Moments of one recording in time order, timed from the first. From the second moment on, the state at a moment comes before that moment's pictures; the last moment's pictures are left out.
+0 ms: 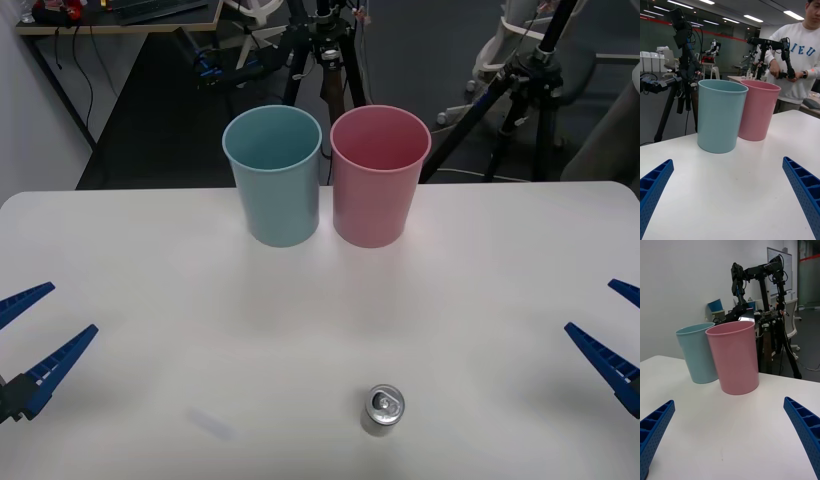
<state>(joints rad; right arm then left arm) 0.35 -0.40 -0.52 -1.66 0.96 -1.22 0.00 0.35 0.40 0.52 -1.66 -0.96 -1.22 0.00</state>
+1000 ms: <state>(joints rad) 0.42 -0.41 -0.48 -1.46 0.96 -1.49 0.35 0.35 0.40 0.52 -1.66 -0.96 -1.22 0.00</state>
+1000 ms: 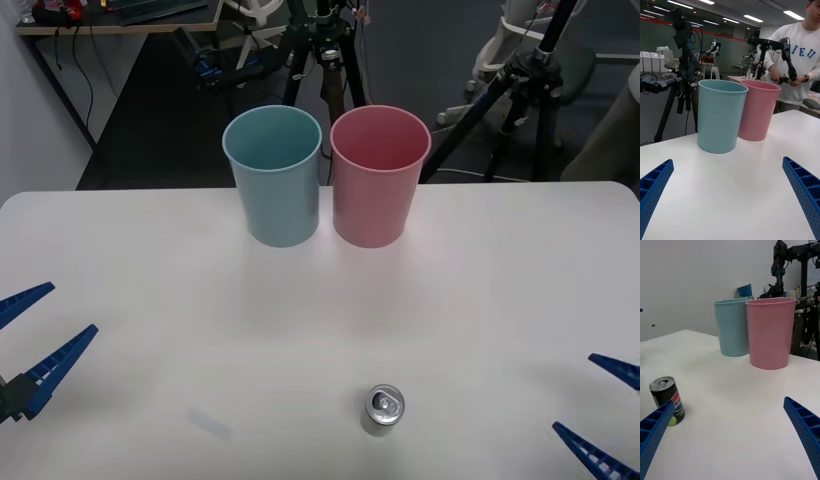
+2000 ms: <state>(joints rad) 0.38 -0.41 -0.21 -1.30 0.98 -1.48 0.66 0.35 0.40 0.52 -1.66 -0.96 -1.22 0.00</state>
